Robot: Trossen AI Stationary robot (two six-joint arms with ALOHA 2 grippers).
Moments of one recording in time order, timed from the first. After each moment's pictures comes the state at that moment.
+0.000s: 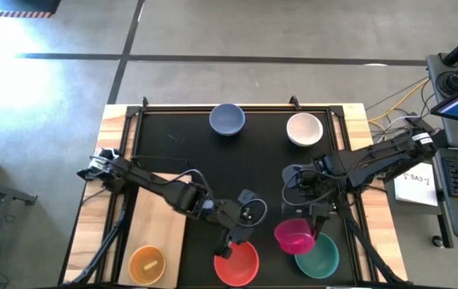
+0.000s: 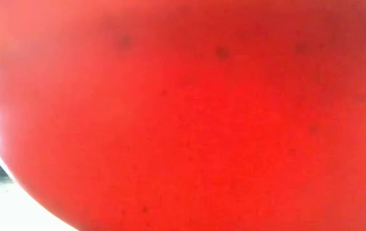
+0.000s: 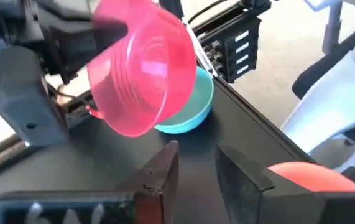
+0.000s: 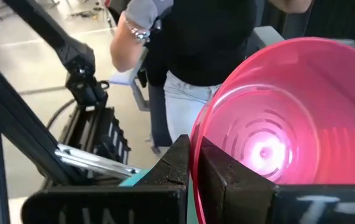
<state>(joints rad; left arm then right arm) -0.39 1.88 1.73 -0.38 -0.04 0.28 0.24 1.27 1.03 -0.64 -1.17 -0.76</state>
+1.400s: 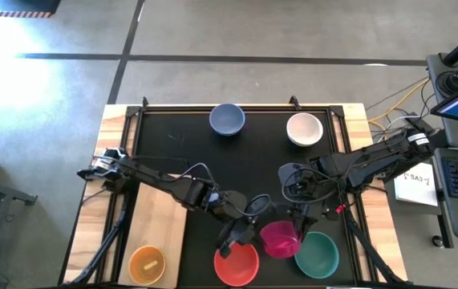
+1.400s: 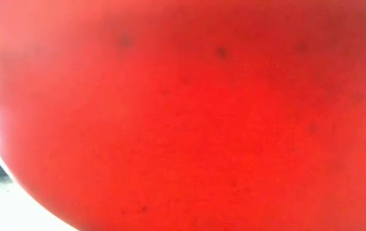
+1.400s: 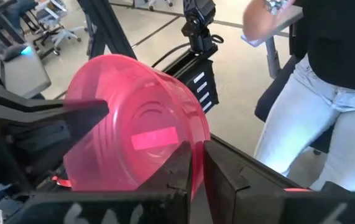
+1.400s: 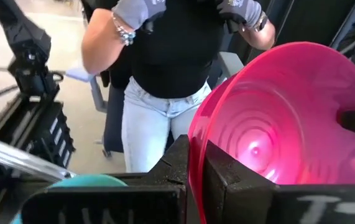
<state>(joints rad) -0.34 1.91 1.73 -0.23 0.26 0.43 0.23 1.33 1.02 -0.36 -1.12 -0.77</state>
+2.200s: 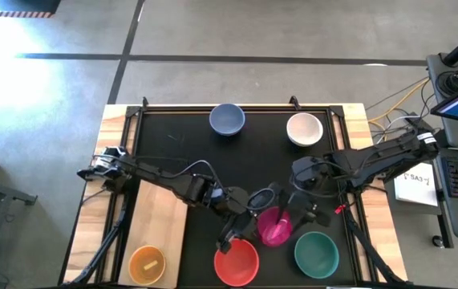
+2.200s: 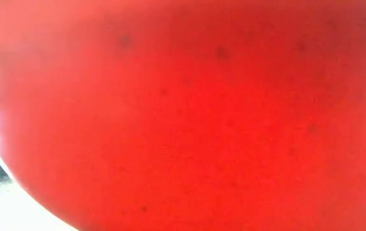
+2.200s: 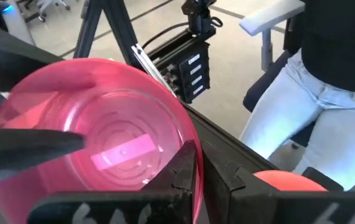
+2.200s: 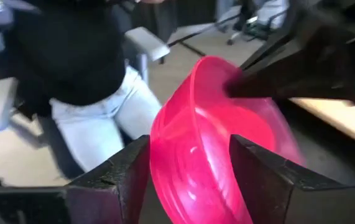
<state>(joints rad) -0.31 1.91 1.73 -0.31 0.28 0.35 0.23 1.23 1.02 -0.29 -0.70 -0.24</state>
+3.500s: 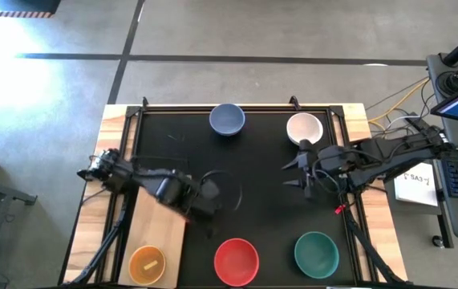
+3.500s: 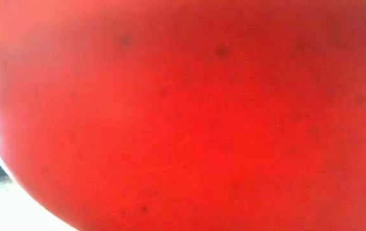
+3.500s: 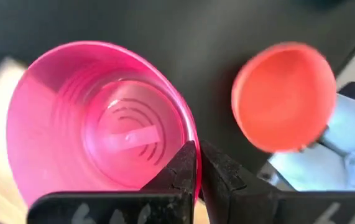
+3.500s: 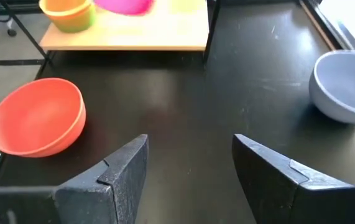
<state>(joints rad) -0.42 1.90 2.11 -1.54 -0.05 -1.10 0.23 0.96 1.00 -0.64 0.14 0.18</state>
